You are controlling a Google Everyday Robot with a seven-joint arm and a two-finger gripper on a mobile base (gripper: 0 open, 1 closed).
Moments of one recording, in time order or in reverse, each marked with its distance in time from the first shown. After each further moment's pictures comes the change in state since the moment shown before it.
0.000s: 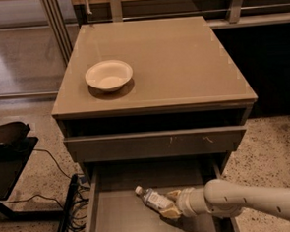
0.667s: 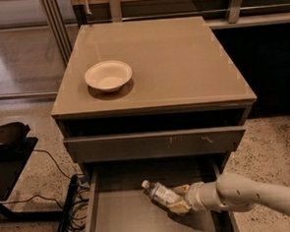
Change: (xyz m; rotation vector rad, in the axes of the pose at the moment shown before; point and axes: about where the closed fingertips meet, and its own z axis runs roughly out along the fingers) arm -0.005 -0.015 -0.032 -0.021 -0.028 0.035
